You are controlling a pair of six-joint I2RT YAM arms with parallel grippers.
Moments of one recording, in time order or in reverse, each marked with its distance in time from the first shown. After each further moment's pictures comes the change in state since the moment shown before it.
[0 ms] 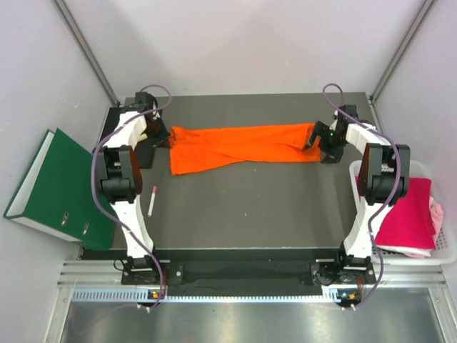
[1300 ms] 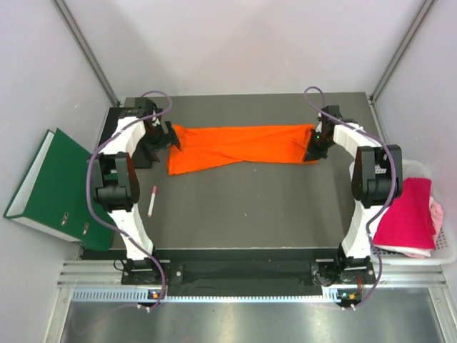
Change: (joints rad) left arm -0.003 -0.128 -0.113 -0.032 -0.026 0.009; right arm 0.134 -0.030 0.000 -0.058 0.086 -0.032
